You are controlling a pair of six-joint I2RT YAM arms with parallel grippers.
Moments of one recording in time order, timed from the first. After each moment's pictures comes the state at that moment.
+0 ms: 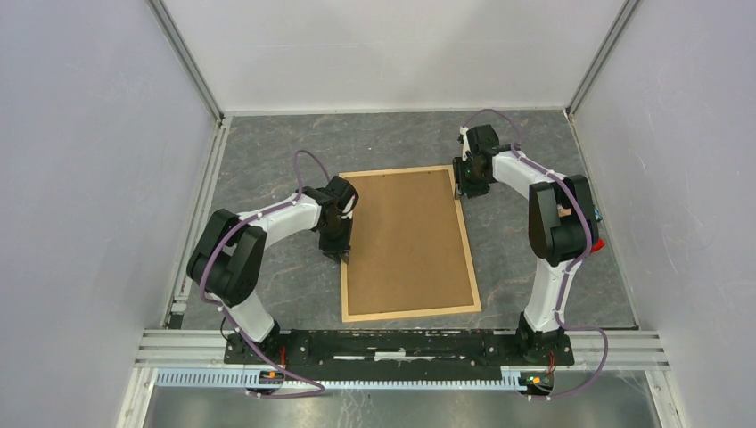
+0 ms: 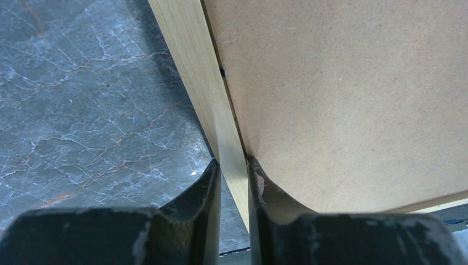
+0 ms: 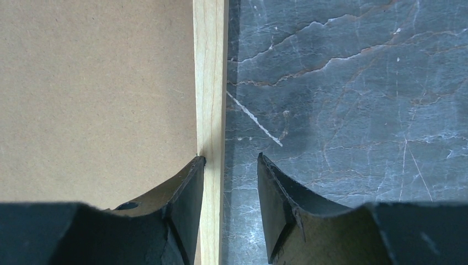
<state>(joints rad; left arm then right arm) -0.53 1.70 1.01 -0.72 0.11 -0.41 0.22 1.98 1.39 -0.53 -0.06 0.14</state>
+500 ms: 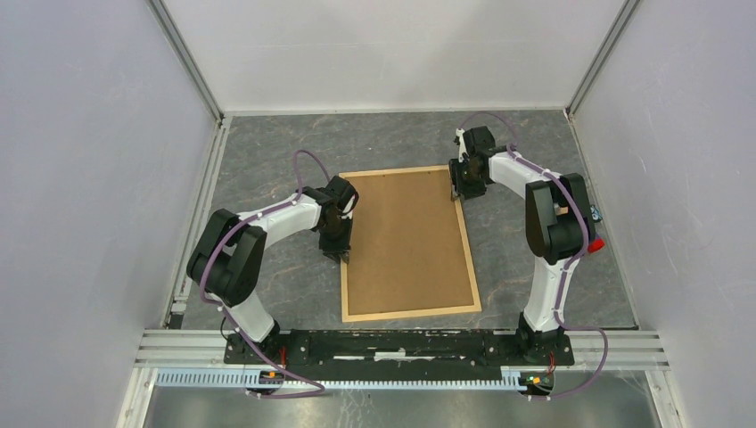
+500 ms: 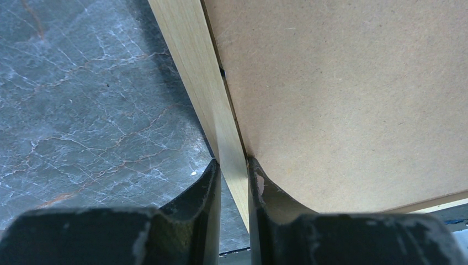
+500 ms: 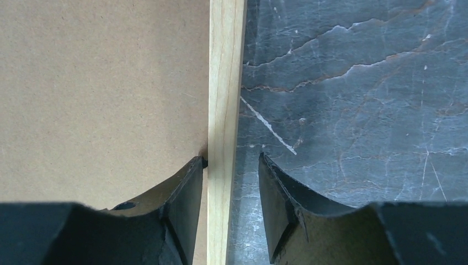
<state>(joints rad) -0.53 1.70 1.01 -0.72 0.11 -0.41 0.23 2.00 1.39 -0.52 -0.07 0.14</state>
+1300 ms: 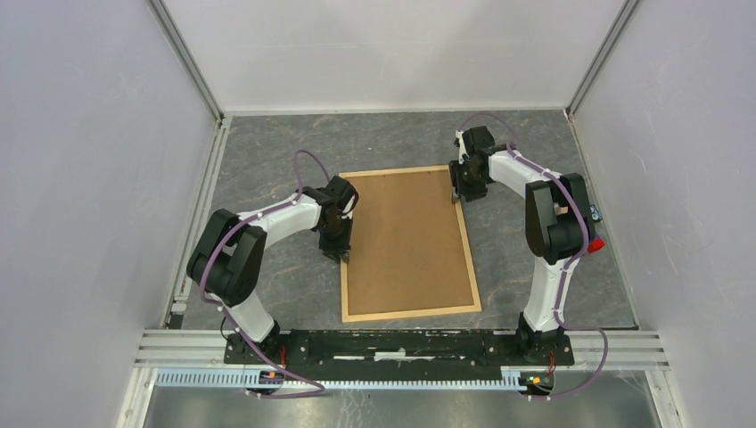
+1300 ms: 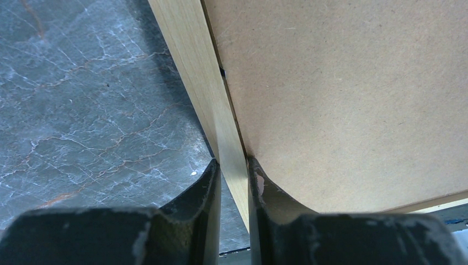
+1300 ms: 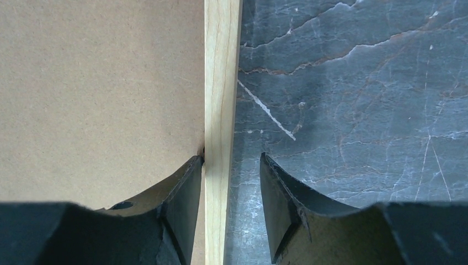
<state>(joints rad) -0.53 1.70 1.01 -0.72 0.11 -0.41 0.24 2.00 1.41 -0.58 -0.07 0.14</state>
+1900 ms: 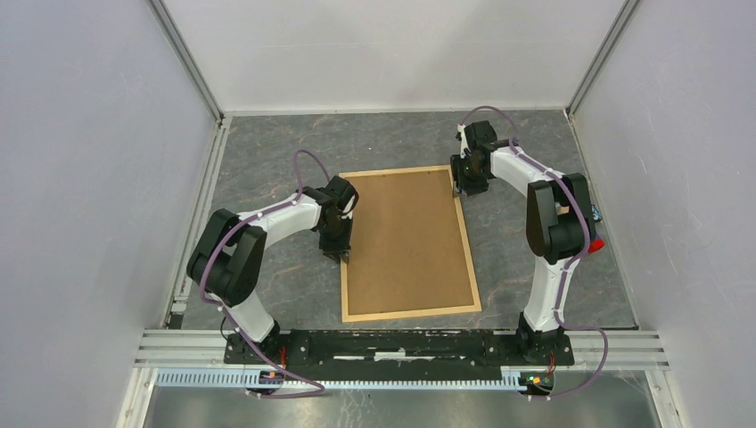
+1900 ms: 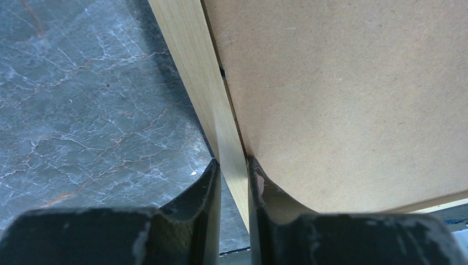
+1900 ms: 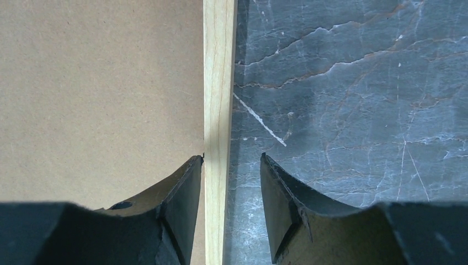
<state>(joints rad) -0.53 1.70 1.01 -0.72 0.11 -0.41 0.23 2.00 1.45 -0.59 -0.07 0.14</state>
